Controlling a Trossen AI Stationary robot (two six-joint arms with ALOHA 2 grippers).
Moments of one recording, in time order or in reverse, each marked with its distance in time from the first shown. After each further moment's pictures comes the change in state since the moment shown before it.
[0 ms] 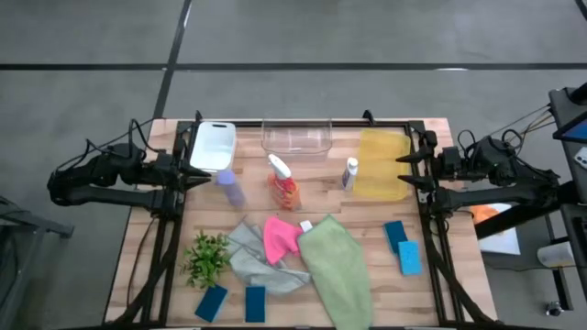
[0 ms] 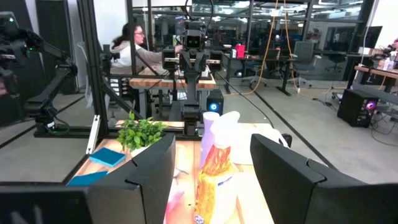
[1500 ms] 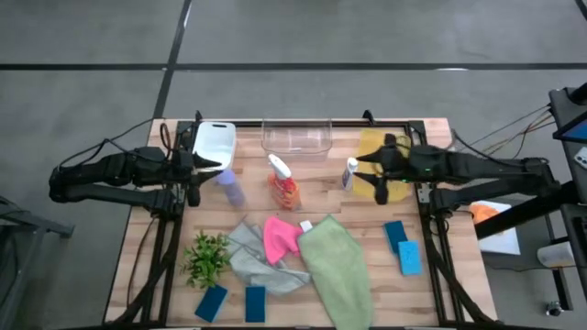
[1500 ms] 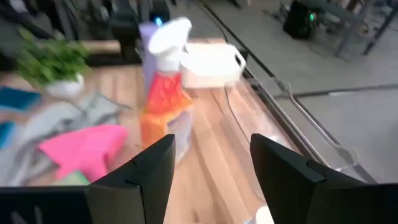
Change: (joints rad) left arm 0.000 0.133 0.000 -0.068 -0.270 0.010; right arm -0.018 0.467 0.049 0.029 0.250 0.045
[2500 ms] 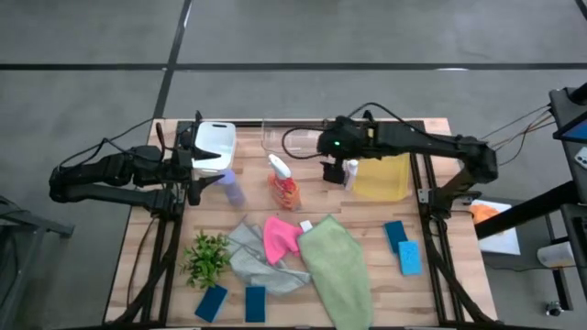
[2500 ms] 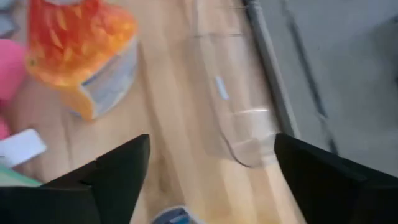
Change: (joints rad) left arm 0.000 -0.001 0.000 0.052 -0.007 0.050; right arm -0.166 0.744 0.729 -0.556 -0.016 -0.131
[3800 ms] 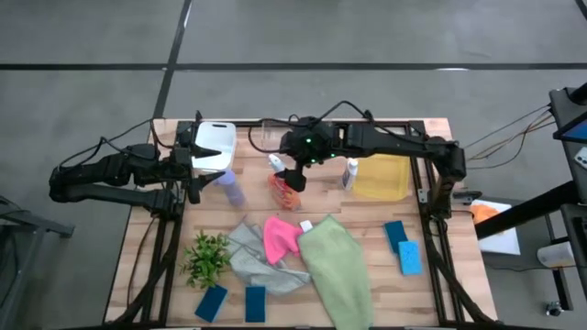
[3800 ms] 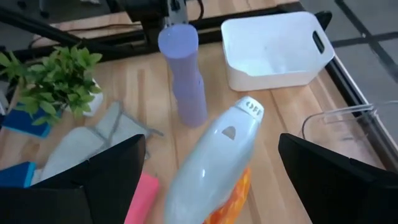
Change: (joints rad) left arm 0.000 0.000 0.000 0.080 0.000 -0.009; right arm 0.043 0.248 0.274 0.261 -0.304 0.187
